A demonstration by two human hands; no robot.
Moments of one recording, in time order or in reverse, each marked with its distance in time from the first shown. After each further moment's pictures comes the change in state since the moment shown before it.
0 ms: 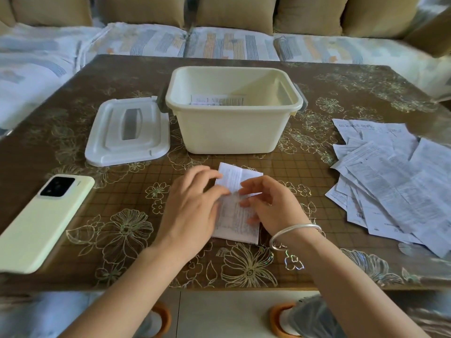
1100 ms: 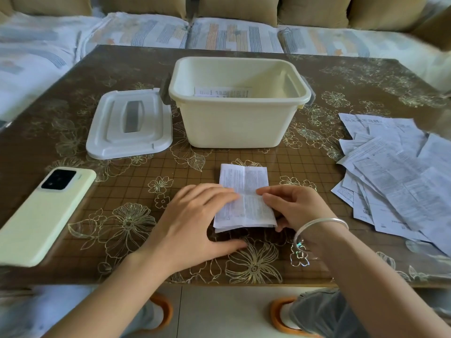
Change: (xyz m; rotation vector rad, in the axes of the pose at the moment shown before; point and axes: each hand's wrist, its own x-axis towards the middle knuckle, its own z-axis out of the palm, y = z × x) left_hand -0.022 -0.008 -0.007 -0.166 -0.141 0.152; right_hand -0.010 -0.002 -0.023 0.068 0.001 0.246
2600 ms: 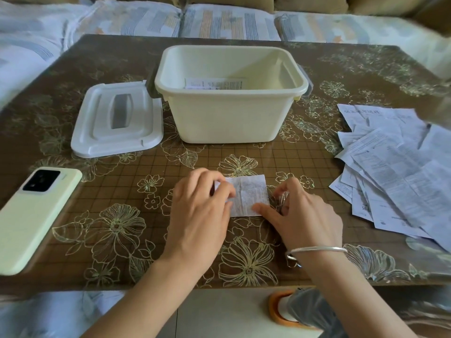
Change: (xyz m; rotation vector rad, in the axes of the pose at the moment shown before) left_hand 0.019 0.032 0.016 0.204 0.204 -0.212; right_hand -0.014 0.005 0.000 -0.899 0.279 -0.122
